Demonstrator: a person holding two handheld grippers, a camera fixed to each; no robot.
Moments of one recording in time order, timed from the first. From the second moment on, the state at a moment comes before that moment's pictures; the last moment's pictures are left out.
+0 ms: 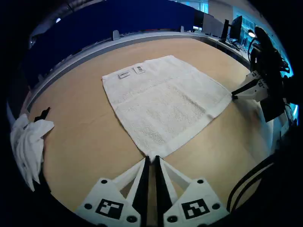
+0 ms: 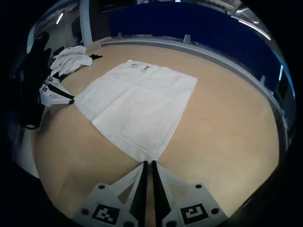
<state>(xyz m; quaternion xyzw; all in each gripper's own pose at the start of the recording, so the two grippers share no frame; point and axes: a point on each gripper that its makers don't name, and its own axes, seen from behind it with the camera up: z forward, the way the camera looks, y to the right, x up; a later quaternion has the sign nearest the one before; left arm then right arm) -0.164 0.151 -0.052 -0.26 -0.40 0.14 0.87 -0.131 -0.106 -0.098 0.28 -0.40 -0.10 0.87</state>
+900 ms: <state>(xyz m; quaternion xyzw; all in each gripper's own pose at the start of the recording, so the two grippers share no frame) -0.131 0.154 -0.057 -0.25 -0.38 0.11 0.88 -0.101 -0.105 -0.092 0.28 -0.38 -0.09 0.88</state>
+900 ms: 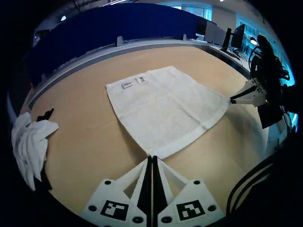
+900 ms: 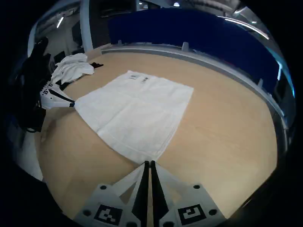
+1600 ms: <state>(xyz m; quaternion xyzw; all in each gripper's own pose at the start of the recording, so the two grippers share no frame) -0.149 0.155 -0.060 -0.26 -0.40 0.11 0.87 -0.129 -0.098 -0.105 0.28 -0.41 -0.11 0.86</state>
